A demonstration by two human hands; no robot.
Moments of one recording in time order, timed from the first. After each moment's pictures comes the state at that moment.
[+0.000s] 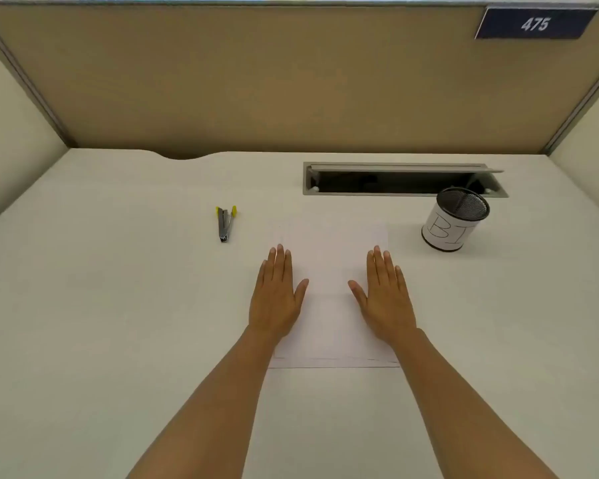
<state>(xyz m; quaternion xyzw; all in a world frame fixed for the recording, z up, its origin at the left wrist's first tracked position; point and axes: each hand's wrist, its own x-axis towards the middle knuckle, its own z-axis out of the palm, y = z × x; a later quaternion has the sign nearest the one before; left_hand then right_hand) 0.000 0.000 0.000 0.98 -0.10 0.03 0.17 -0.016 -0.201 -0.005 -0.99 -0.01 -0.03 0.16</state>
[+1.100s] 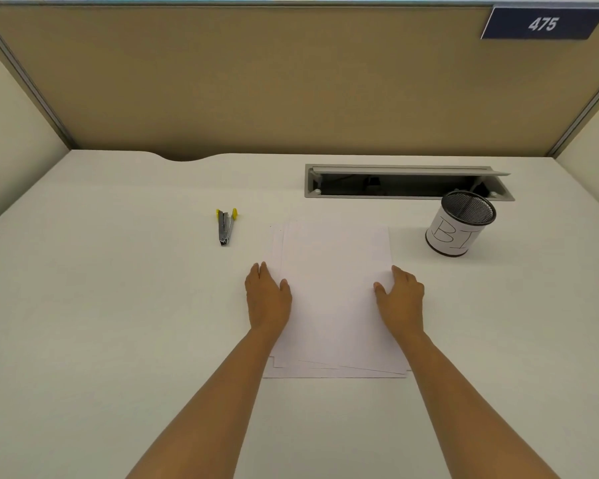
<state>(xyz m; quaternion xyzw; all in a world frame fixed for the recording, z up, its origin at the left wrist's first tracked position) 0.013 -0.004 0.008 0.90 0.15 -0.01 0.40 -0.004 -0.204 0.010 -0.92 0.20 -0.04 0.33</state>
